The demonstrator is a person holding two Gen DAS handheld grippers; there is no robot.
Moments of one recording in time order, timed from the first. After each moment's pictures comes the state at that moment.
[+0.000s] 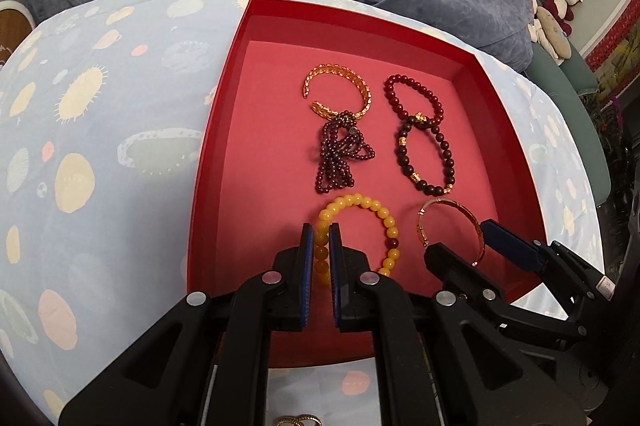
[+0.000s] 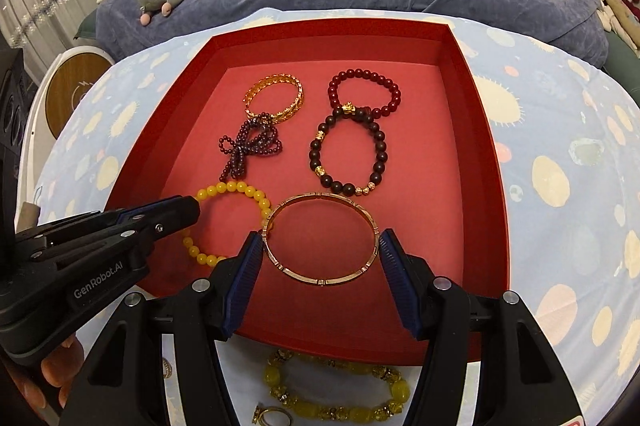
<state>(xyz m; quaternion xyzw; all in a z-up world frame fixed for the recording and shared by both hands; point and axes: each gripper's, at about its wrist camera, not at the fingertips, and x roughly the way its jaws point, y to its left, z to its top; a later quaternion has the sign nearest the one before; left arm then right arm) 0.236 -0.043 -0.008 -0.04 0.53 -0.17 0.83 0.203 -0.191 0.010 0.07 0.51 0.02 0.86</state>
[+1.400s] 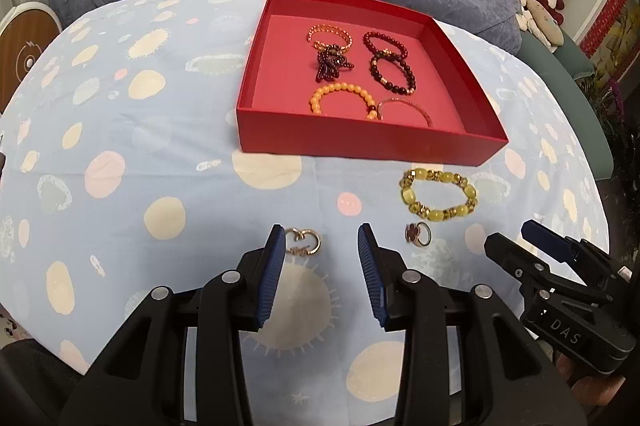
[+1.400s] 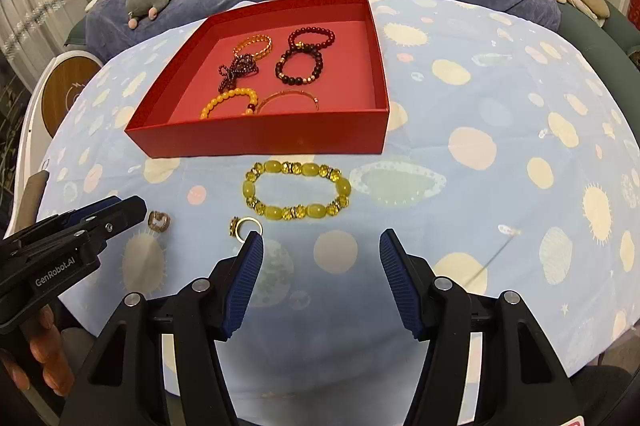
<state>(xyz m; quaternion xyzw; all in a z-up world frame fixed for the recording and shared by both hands) 0.104 -0.015 0.015 -0.01 0.51 -0.16 0.84 0.057 -0.204 0.027 0.09 0.51 -0.03 0.86</state>
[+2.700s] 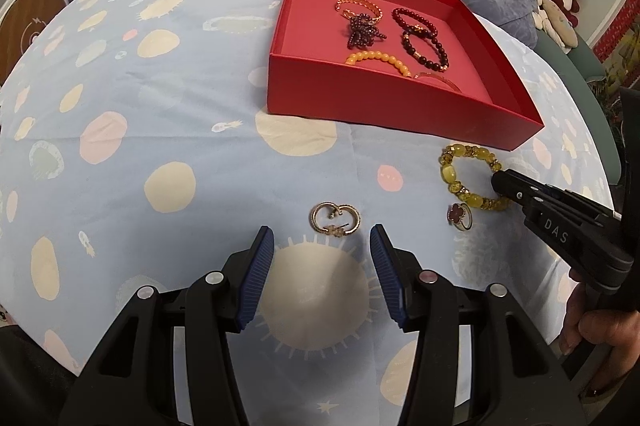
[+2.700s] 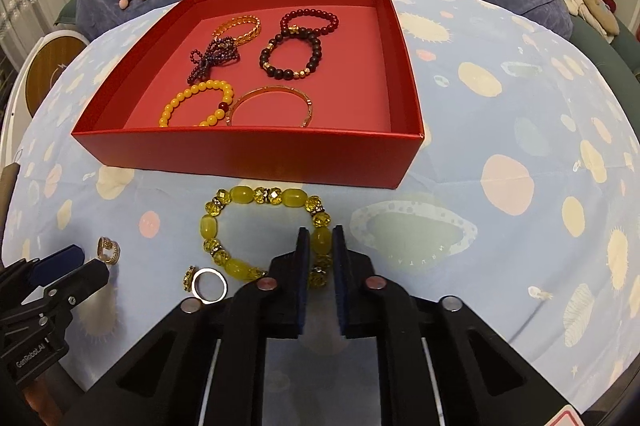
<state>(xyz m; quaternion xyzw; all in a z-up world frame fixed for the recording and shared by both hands) 0.107 0.001 -0.016 -0.02 0.53 -0.14 0.84 0.111 -0.207 -0.005 0.06 0.52 -0.03 0.85</state>
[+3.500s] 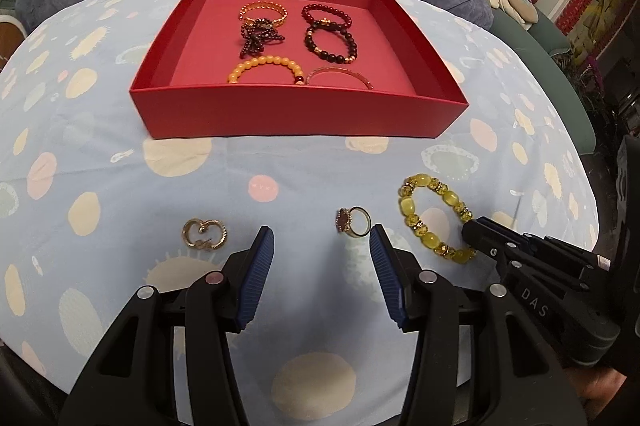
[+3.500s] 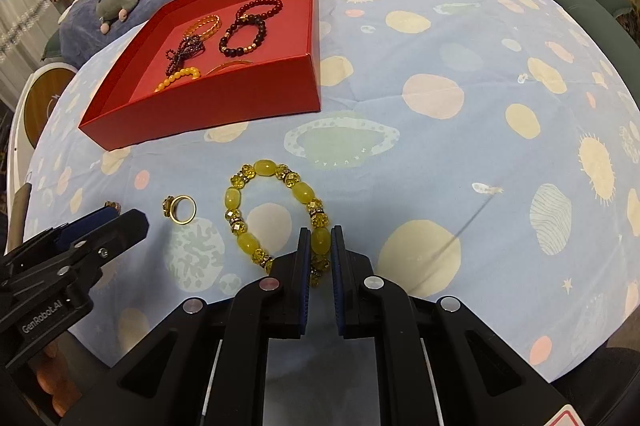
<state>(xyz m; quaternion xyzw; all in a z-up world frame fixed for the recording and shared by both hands) 0.096 -0.068 -0.006 0.00 0.52 -0.21 0.83 0.058 -0.243 0.001 0.12 0.53 -0.05 0.84</state>
